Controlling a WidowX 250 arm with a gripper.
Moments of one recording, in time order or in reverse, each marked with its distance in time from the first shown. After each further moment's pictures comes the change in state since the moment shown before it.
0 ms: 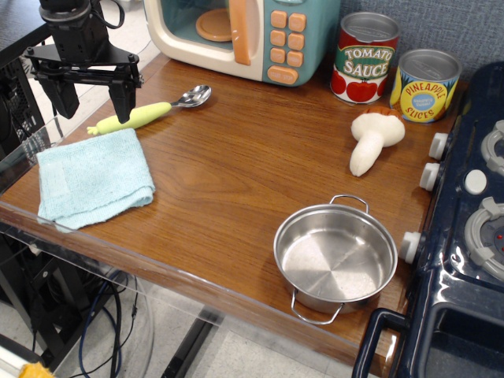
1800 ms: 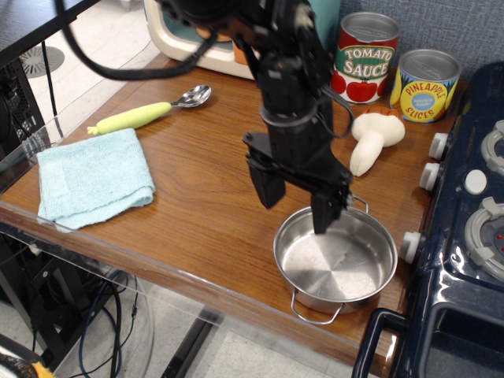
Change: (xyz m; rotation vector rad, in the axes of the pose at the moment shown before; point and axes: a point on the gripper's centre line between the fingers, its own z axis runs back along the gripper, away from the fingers) arm -0.084 -0.215 -0.012 -0.231 0.018 -0.585
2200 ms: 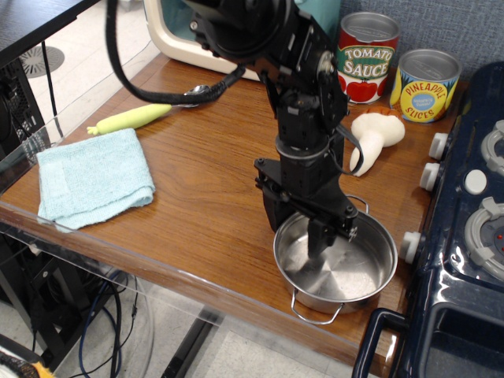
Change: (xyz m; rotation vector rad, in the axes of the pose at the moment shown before) arm -0.006 -0.004 -0.027 0.031 0.062 -0.055
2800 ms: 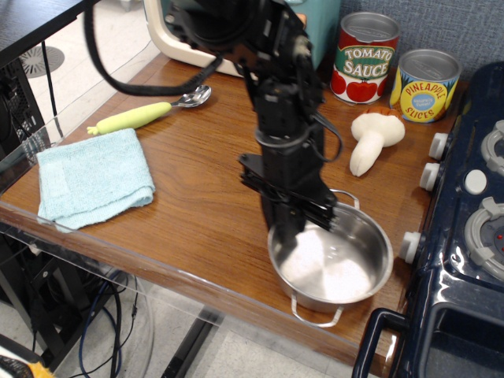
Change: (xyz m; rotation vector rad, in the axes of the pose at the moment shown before) arm -0.010 0.016 0.009 -0.040 0.033 0.004
